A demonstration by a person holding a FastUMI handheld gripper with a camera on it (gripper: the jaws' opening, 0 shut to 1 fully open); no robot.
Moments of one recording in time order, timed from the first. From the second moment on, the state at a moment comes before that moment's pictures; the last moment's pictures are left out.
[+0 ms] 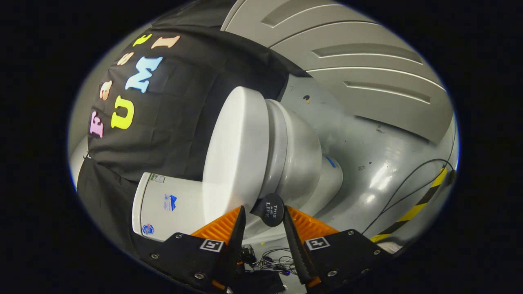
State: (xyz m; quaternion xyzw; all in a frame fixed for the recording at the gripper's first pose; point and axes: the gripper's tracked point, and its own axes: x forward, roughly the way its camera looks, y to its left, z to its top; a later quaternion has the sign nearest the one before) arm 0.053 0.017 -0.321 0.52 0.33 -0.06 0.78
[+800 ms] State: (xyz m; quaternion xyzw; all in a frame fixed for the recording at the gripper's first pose) arm 0.050 0.007 -0.322 0.60 0.31 -0.08 0.74
